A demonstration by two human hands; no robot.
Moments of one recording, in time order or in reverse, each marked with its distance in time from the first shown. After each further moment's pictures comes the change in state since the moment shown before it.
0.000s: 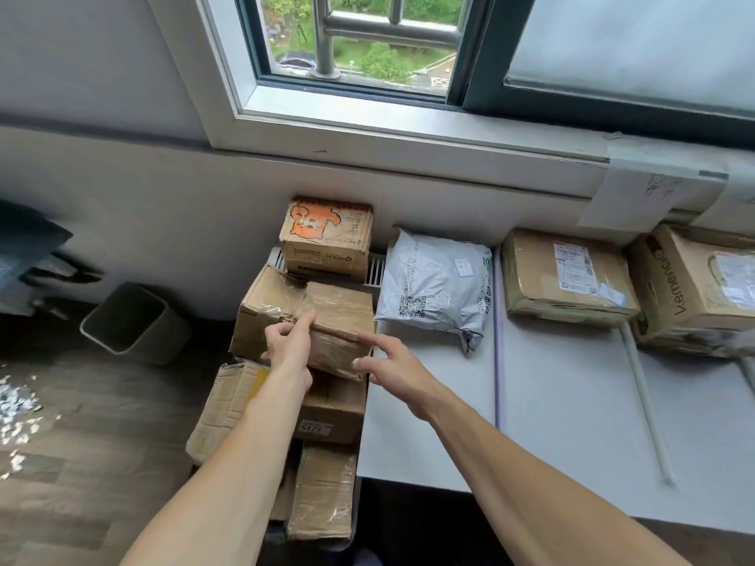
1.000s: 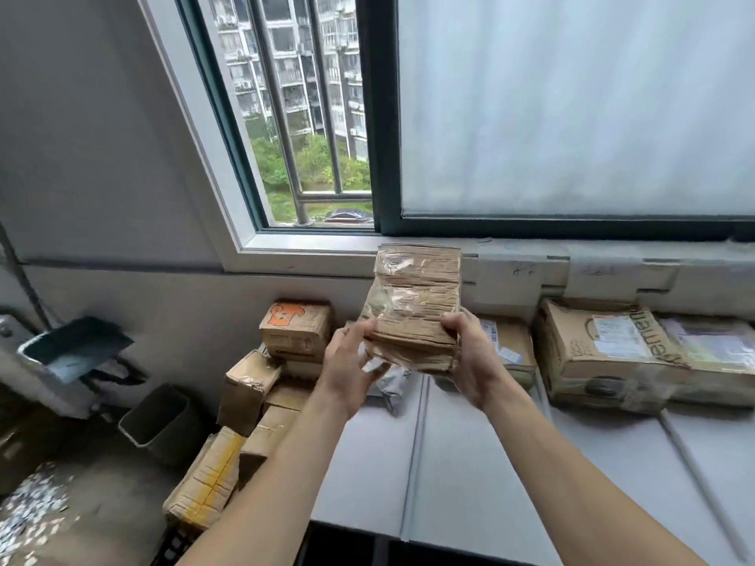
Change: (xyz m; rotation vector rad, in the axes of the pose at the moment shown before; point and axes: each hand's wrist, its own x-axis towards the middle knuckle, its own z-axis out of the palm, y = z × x) left_hand -0.302 -0.008 0.133 -0.286 -0.601 0.389; right_hand -0.170 -0.016 -0.242 0.682 0.105 -0.418
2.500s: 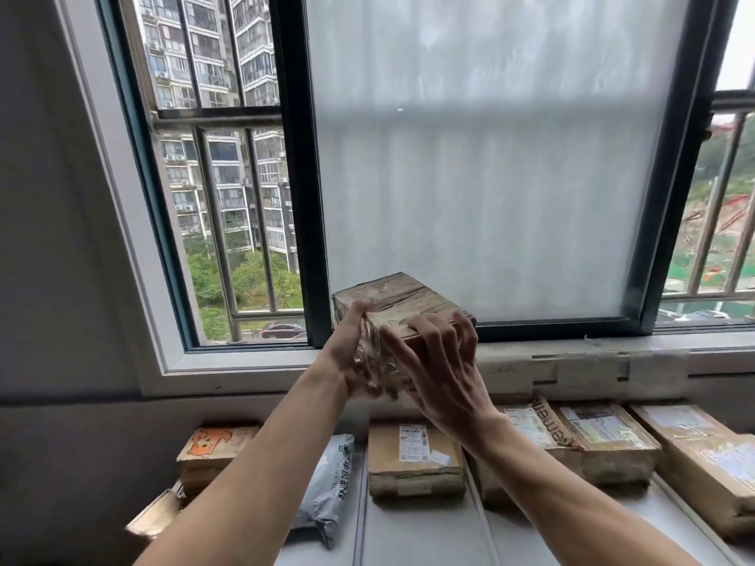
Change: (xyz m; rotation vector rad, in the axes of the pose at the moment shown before) left_hand -0.053 0.121 0.180 0.392 -0.337 -0.158; right_hand -0.045 -0.133 -0.030 -1.708 0.436 -1.723
